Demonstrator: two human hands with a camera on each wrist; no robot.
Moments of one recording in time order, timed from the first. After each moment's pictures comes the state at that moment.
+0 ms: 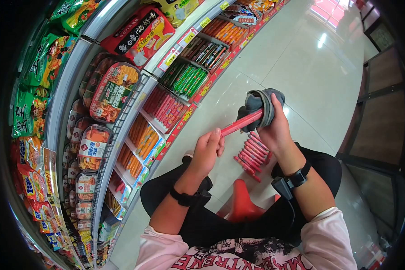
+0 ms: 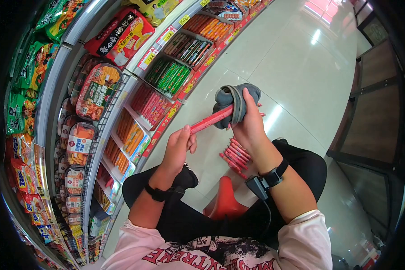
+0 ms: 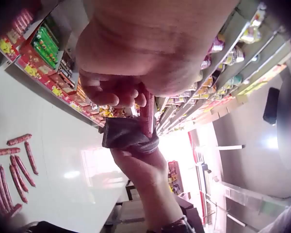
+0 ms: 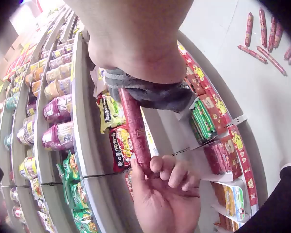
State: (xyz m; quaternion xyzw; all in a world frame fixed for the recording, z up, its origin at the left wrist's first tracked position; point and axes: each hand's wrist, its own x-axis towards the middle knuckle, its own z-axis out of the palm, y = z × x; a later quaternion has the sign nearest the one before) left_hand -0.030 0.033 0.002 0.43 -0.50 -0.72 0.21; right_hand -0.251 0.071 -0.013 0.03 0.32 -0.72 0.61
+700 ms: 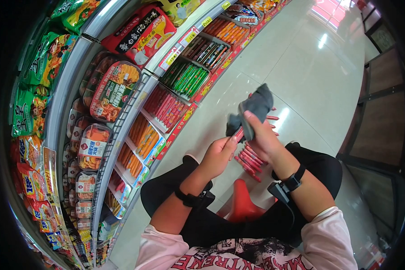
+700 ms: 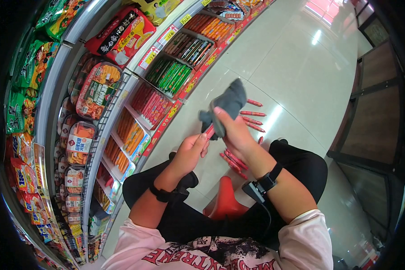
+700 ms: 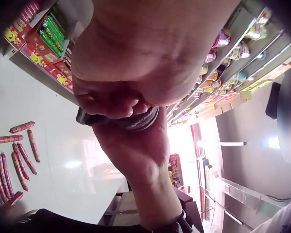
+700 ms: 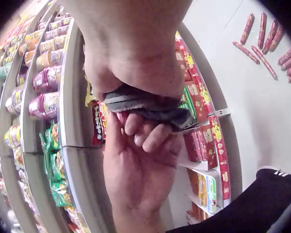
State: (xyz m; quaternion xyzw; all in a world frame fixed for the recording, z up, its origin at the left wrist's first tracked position) left_hand -0.037 0.044 -0.015 0.37 -0.55 -0.74 0.14; right_hand -0.216 0.080 -0.023 -0.04 0.40 -0.64 0.65
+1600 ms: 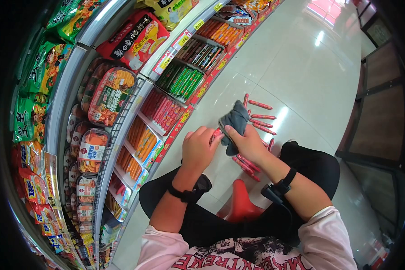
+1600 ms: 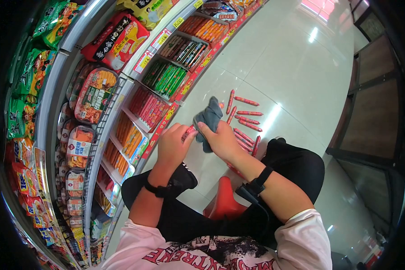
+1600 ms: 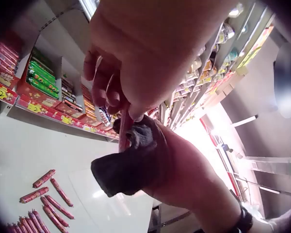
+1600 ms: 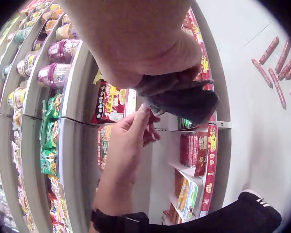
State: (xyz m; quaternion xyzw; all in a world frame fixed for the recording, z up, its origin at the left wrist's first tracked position) left_hand -0.030 0.017 0.002 0.40 -0.88 -0.22 0.15; right_hand -0.201 0.091 -0.026 -0.24 0.57 -0.49 0.61
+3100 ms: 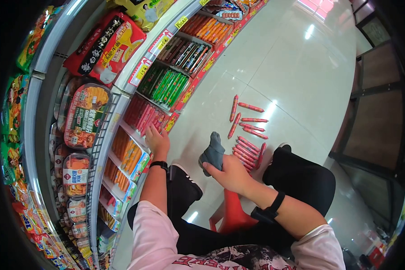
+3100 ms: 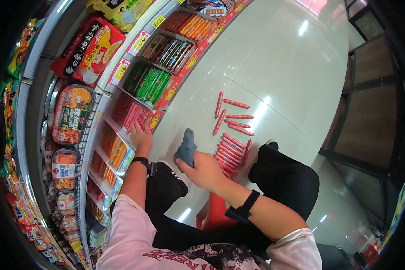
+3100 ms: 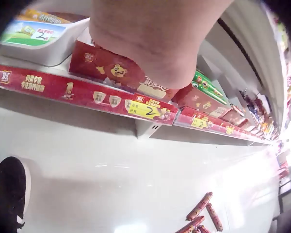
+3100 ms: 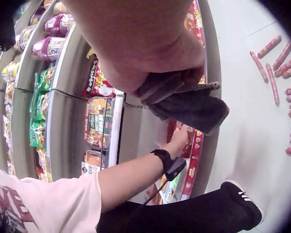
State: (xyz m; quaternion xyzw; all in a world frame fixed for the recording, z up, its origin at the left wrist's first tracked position) left_hand 0.084 -0.129 -0.244 0.69 -0.73 -0.04 0.00; right_hand -0.182 0.088 -0.046 -0.40 0.66 -0.32 0.55
